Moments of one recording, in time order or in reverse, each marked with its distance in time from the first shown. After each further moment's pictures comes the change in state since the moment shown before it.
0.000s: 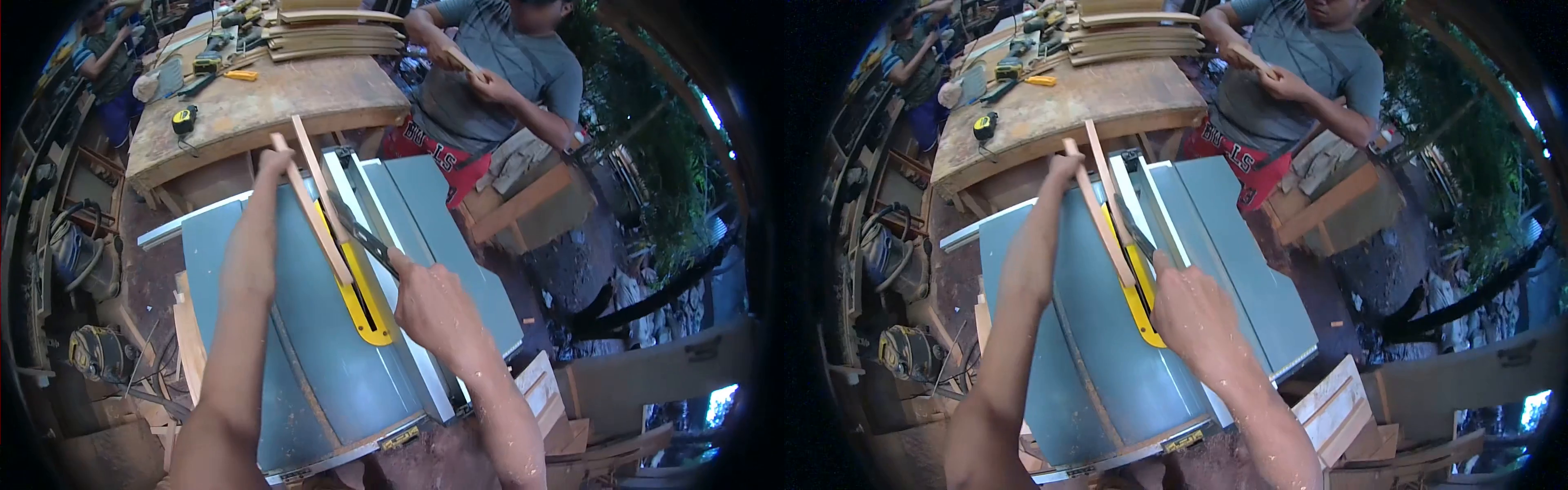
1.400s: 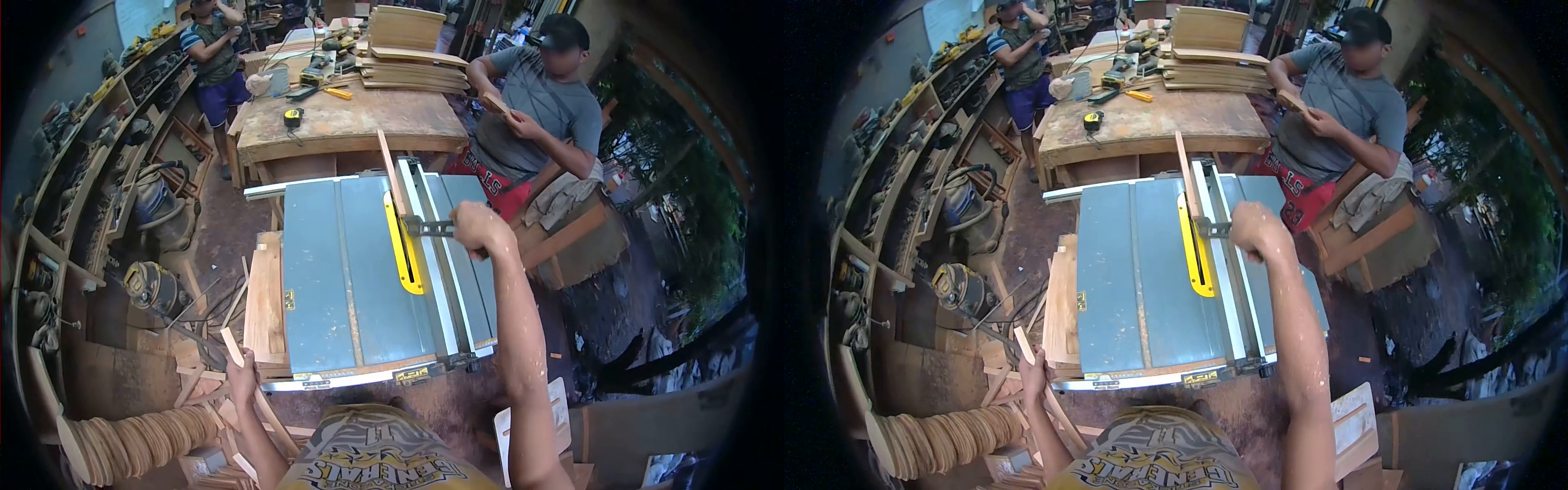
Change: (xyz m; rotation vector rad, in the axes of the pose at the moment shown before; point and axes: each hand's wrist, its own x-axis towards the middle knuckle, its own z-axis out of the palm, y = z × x) left_hand -0.585 -0.218 -0.320 -0.378 0.308 -0.254; right_hand -0.025 0.004 -0.077 -0.049 -0.247 -0.047
